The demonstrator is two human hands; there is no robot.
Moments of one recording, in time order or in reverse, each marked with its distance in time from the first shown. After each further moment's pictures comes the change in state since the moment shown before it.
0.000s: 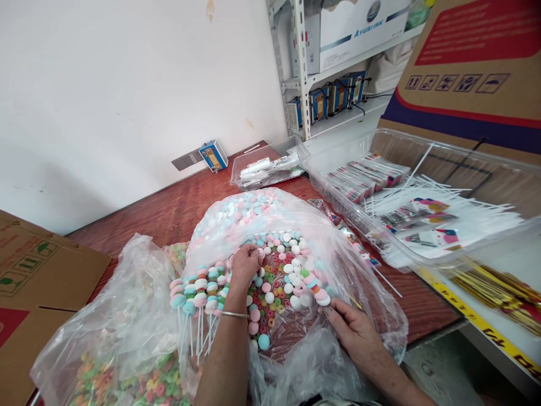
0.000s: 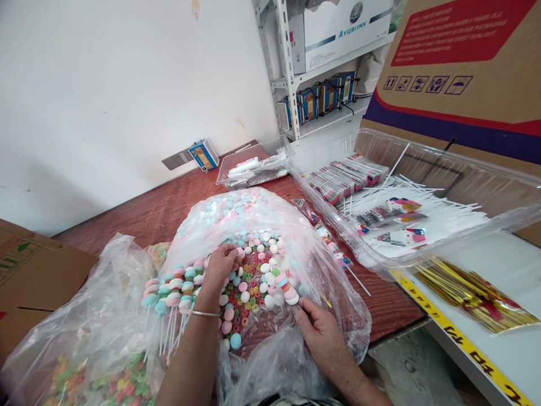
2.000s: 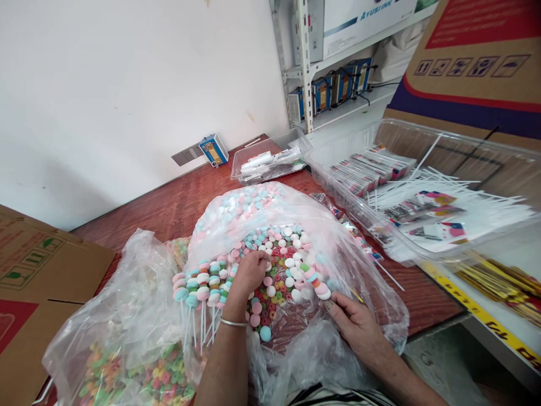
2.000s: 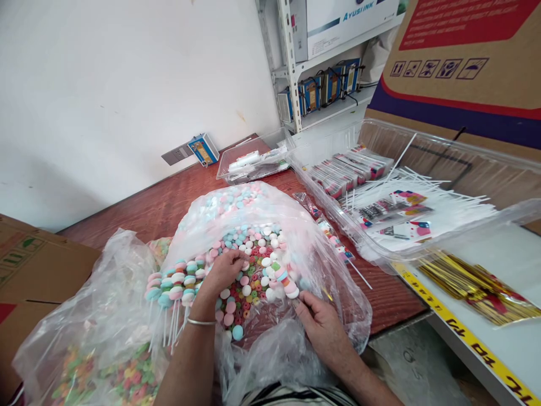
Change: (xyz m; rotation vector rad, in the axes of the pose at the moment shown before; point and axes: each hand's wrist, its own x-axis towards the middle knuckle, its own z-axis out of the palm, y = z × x) left_hand -0.034 0.019 -0.011 0.362 -0.213 0.218; right_hand 0.001 -0.008 -0.003 -0.001 0.007 -0.027
